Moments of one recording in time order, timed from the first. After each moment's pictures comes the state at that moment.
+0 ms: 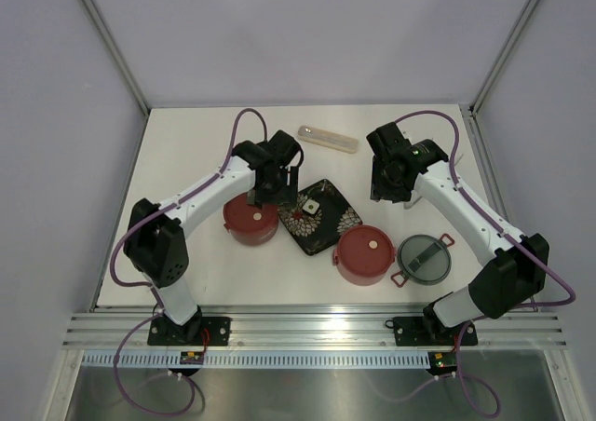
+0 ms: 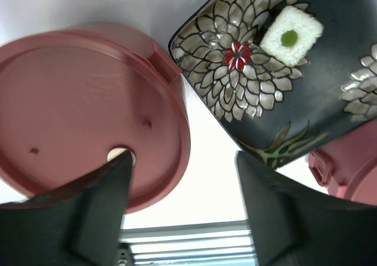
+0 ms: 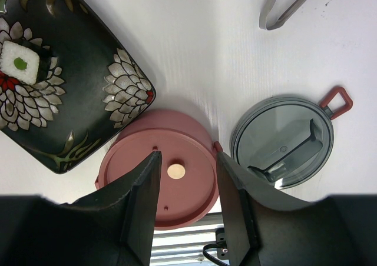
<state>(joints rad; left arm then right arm) -0.66 1.74 1.50 -1.02 -0.15 -0.58 0.48 1.48 1.42 -1.10 0.27 0.52</state>
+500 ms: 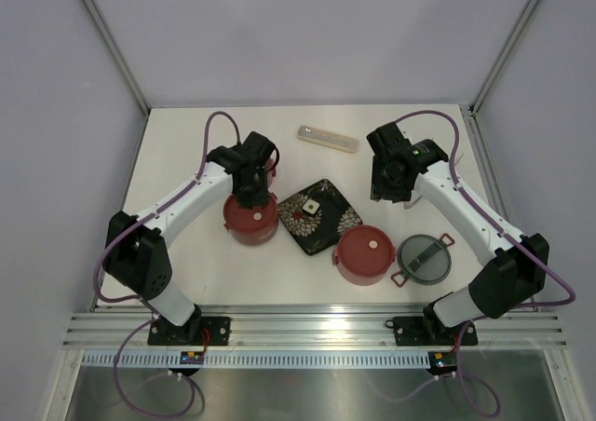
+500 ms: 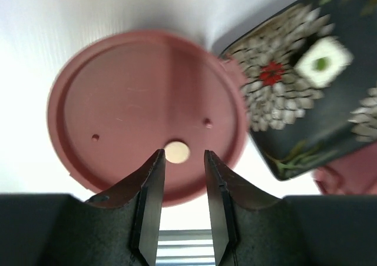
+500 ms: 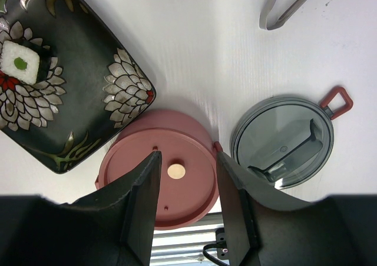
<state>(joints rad) -0.56 1.60 1.41 -0.99 -0.17 -0.60 0.48 1.48 1.42 -1.10 0.27 0.52</state>
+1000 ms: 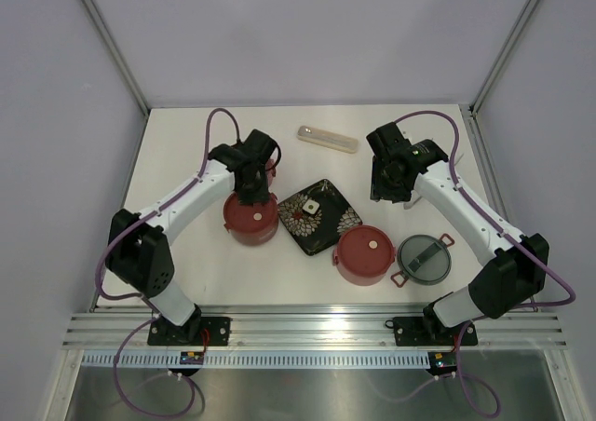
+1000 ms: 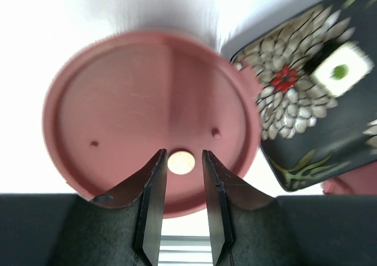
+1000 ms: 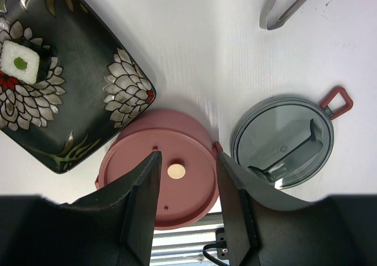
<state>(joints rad) -0.55 1.63 1.35 -0.95 -0.18 -0.63 0.48 1.48 1.42 -1.10 0.27 0.52</state>
